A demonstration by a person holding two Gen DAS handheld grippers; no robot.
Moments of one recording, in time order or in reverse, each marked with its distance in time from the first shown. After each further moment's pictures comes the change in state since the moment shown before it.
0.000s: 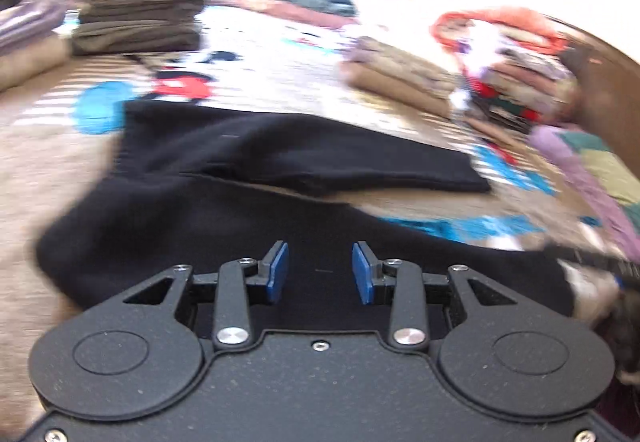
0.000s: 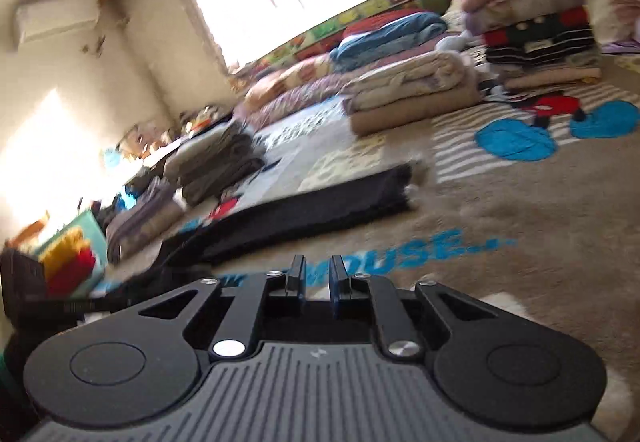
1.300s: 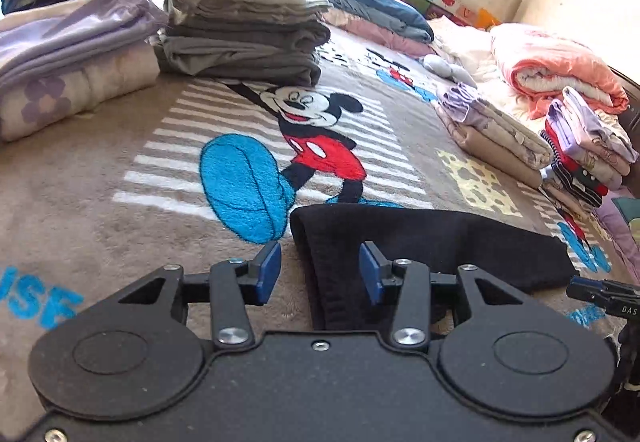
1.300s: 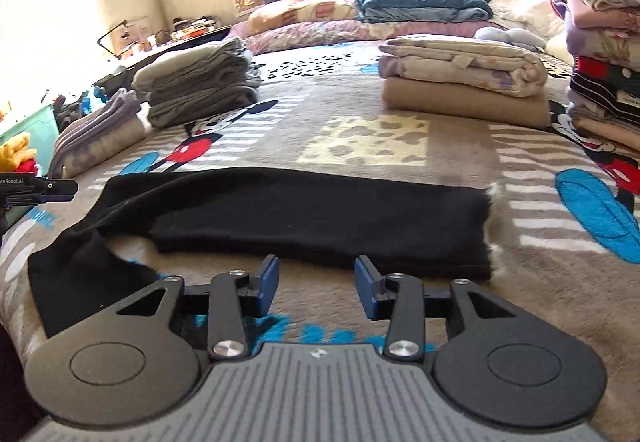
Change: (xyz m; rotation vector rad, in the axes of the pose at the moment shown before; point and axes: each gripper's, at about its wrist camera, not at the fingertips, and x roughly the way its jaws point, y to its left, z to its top) left arm 0.034 0.126 0.099 -0.081 0.020 -0.003; right arm 0.113 0.029 0.061 -0.181 0.141 -0.132
